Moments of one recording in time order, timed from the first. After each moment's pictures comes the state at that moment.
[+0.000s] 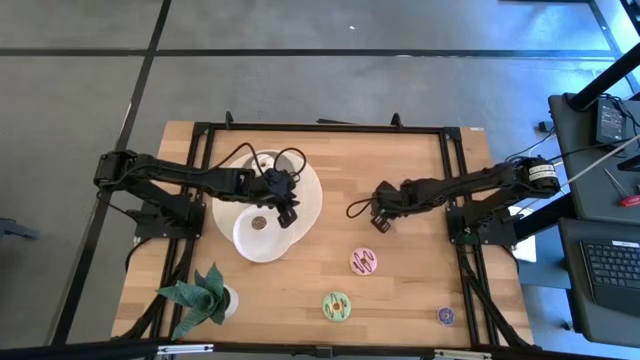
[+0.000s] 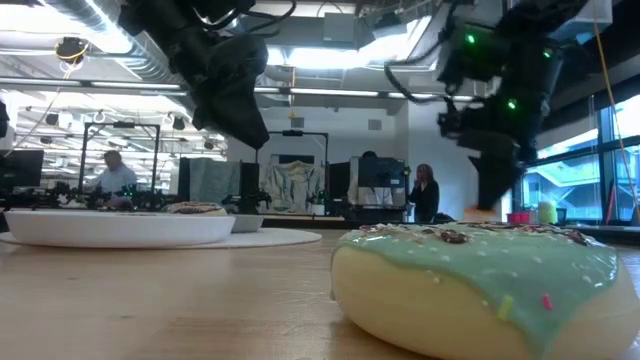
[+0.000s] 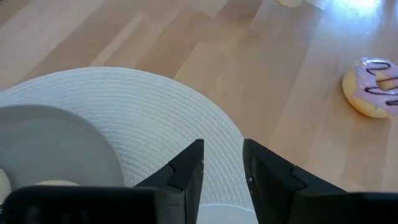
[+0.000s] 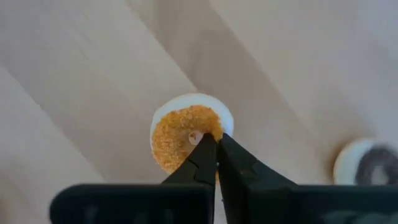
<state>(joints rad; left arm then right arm) 0.05 1.36 0.84 -0.30 -0.19 -0.46 0.01 1.44 0.77 -0.63 0.29 0.65</state>
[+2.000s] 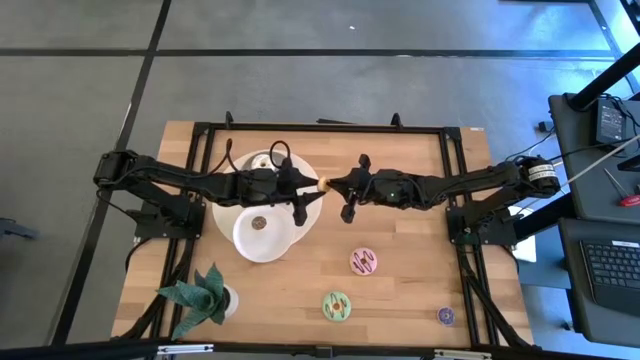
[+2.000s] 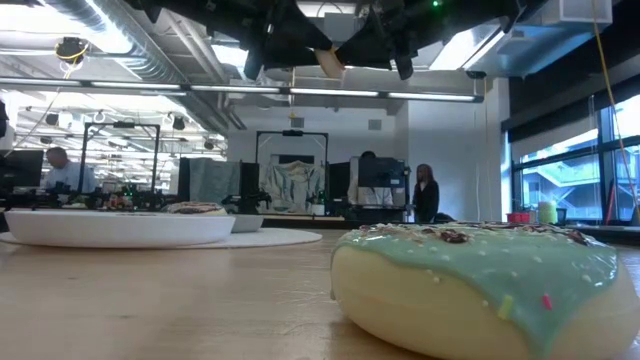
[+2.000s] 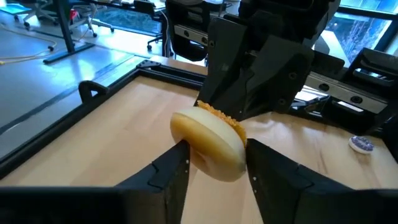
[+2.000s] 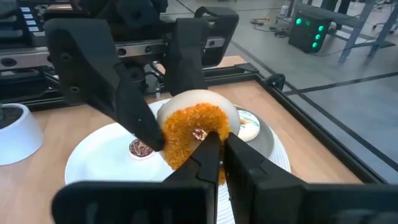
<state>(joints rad) -0.02 1.36 0.84 0.27 -0.30 -0.21 0.04 1.44 0.89 0.29 0.34 0.07</state>
